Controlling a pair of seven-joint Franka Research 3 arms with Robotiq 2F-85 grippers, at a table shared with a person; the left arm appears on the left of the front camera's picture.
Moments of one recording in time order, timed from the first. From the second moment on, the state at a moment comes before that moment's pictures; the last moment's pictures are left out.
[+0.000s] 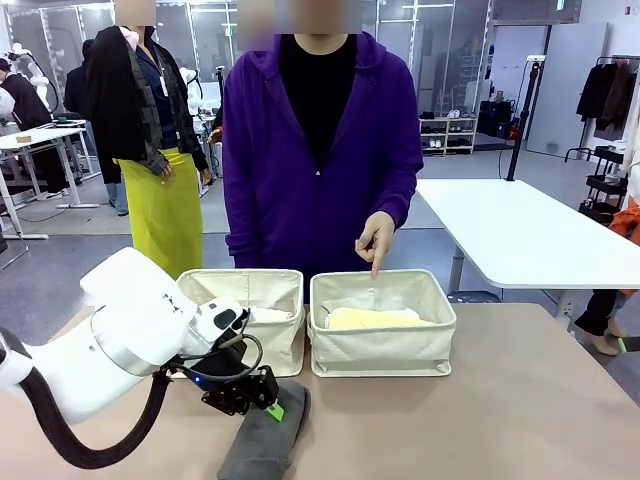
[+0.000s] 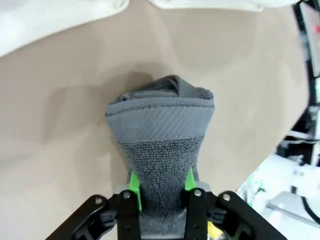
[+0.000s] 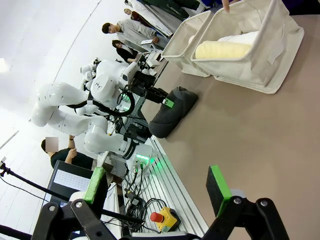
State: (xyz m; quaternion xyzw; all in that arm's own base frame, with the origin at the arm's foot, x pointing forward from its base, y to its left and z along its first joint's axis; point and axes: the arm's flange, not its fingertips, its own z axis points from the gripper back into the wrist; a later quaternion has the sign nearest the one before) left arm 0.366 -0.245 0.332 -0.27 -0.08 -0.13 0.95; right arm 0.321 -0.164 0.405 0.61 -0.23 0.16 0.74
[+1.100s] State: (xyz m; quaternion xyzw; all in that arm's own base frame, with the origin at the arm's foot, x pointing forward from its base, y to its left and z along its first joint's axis) left arm 0.354 -0.301 0.434 -0.15 -0.12 -0.28 0.94; right arm 0.321 -0.164 0.405 0.61 -0.23 0.16 0.74
